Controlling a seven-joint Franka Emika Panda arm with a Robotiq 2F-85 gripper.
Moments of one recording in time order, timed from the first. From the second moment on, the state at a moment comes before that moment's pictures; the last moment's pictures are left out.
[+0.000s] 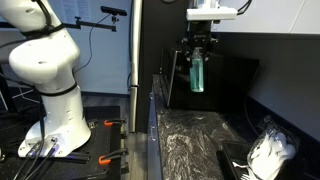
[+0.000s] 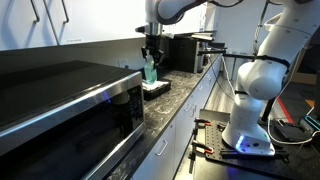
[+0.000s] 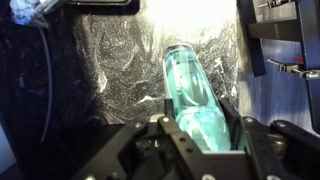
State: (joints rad) arm -0.04 -0.34 -0.03 -2.27 -0.10 2.07 -1.27
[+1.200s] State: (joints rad) arm 0.12 -0.39 -0.15 -2.22 0.11 2.24 -1.44
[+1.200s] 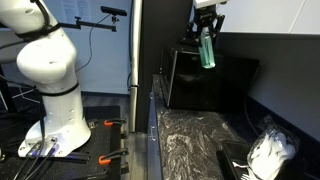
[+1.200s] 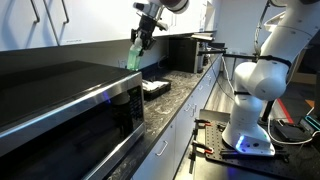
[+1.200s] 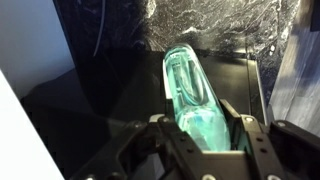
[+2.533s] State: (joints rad) arm 0.19 -0.34 -0.12 -2.08 0.27 2.17 -1.63
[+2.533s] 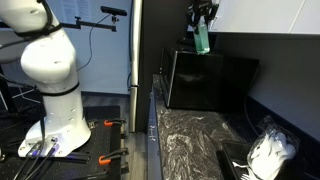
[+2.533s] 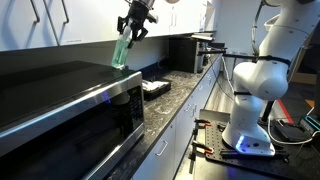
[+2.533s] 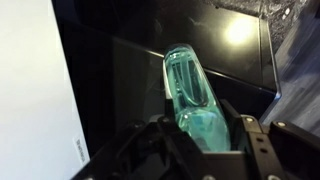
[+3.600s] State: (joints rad) arm 0.20 -0.15 0.01 -1.87 0.35 2.09 -1.39
